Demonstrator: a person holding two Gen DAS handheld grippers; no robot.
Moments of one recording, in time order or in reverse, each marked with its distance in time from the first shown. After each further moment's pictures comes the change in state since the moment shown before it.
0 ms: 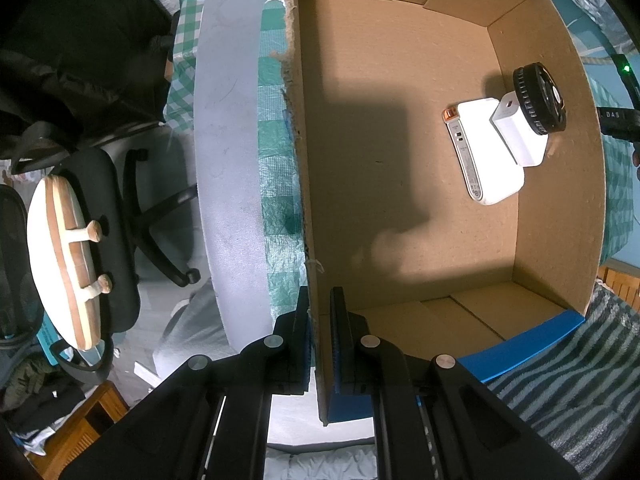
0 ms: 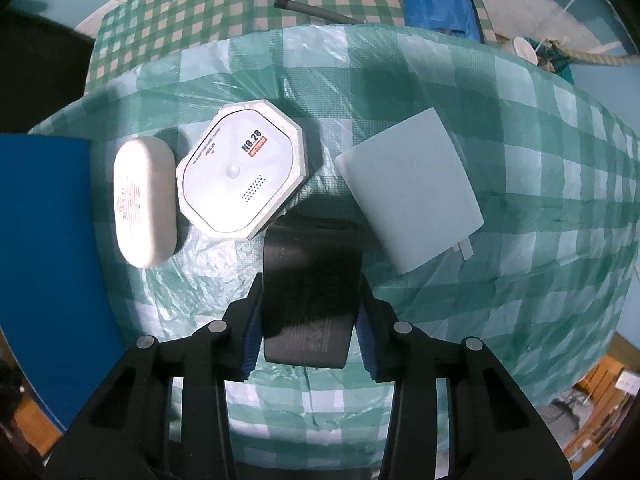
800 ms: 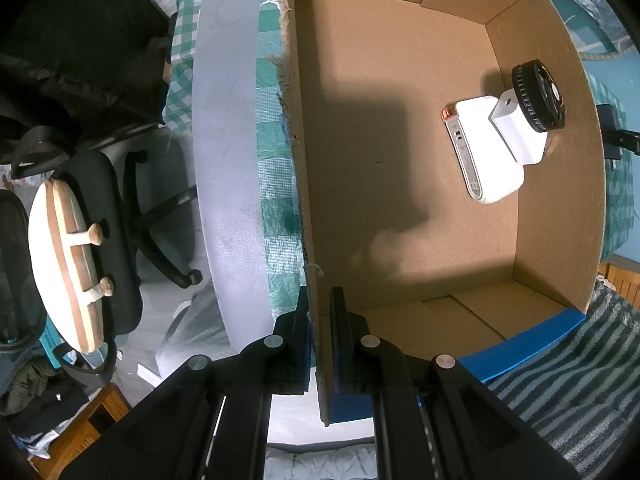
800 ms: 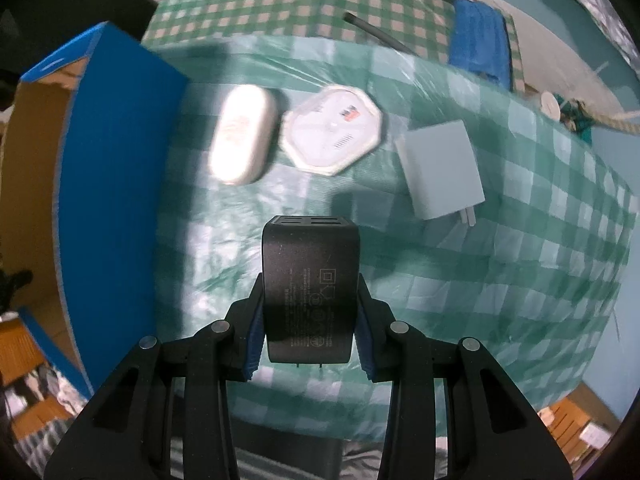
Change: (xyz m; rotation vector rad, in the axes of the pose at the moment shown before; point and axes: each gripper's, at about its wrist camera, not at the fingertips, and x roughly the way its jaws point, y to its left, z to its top) left arm 0.003 0.002 0.004 0.007 0.004 0.004; right arm -0.051 0.042 -0.045 -0.232 -0.040 0.022
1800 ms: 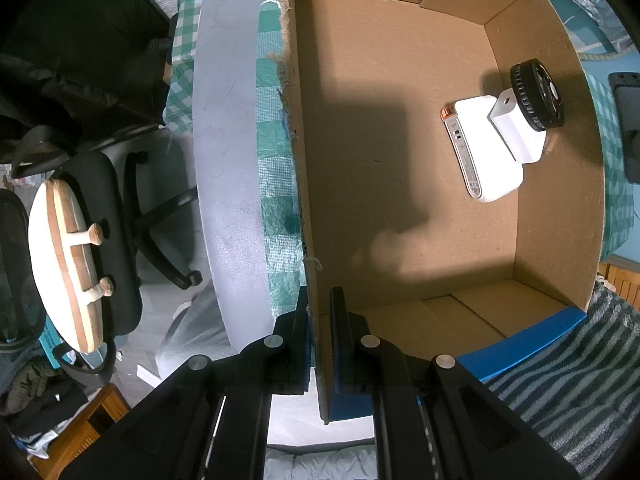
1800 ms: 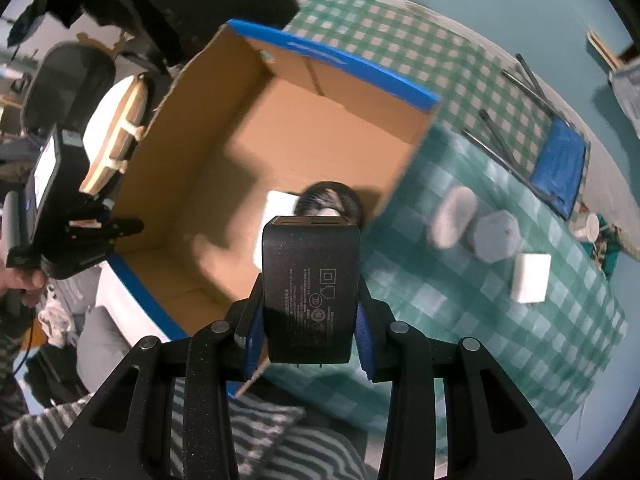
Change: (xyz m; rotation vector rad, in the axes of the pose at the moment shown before) left arm 0.000 -0.001 0.001 0.000 -0.002 0.001; right arm -0.057 0.166 -0.003 -0.361 -0.063 0.088
